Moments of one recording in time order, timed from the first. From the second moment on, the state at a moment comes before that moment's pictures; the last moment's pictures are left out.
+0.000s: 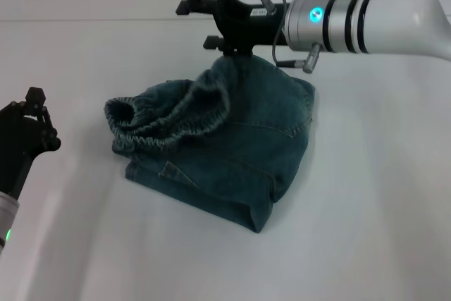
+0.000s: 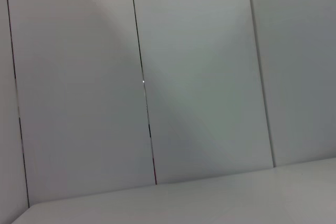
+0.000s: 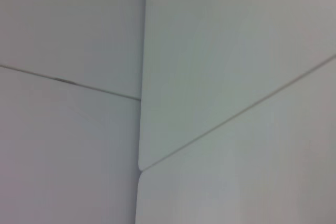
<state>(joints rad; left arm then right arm) -0.37 -2.17 -0.10 -0.03 1.59 1.35 -0.05 1.03 2.09 -1.08 -0.29 -1.62 -0.84 2.64</state>
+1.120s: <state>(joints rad) -0.49 -2.17 0.76 0.66 1.67 1.43 -0.91 0.37 2.06 -0.87 -0.77 -1.39 -1.29 1.88</state>
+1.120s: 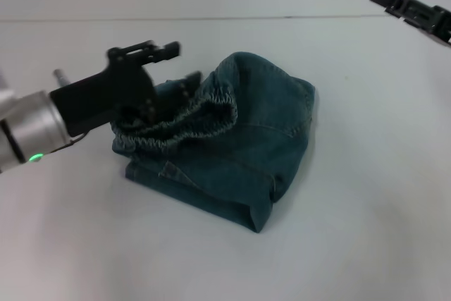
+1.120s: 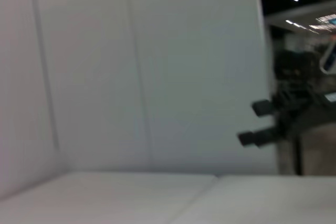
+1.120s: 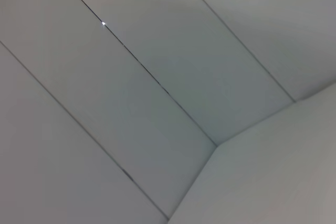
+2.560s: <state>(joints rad) -0.47 -2.18 1.20 0.85 1.79 0.87 -1.11 0.34 2.04 -0.76 -0.76 -1.39 -1.43 1.84</state>
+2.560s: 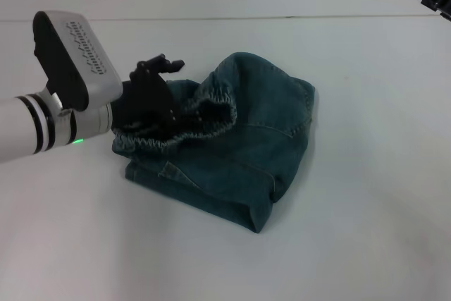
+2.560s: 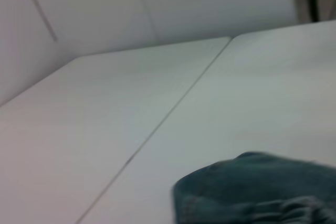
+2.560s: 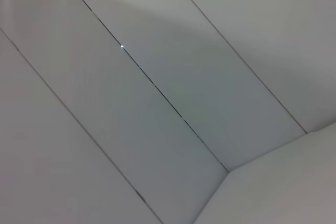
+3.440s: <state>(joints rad) -0.58 -2.16 1.24 0.78 1.76 0.51 -1.12 0.32 2.05 -0.75 -0.75 -1.39 -1.46 1.86</state>
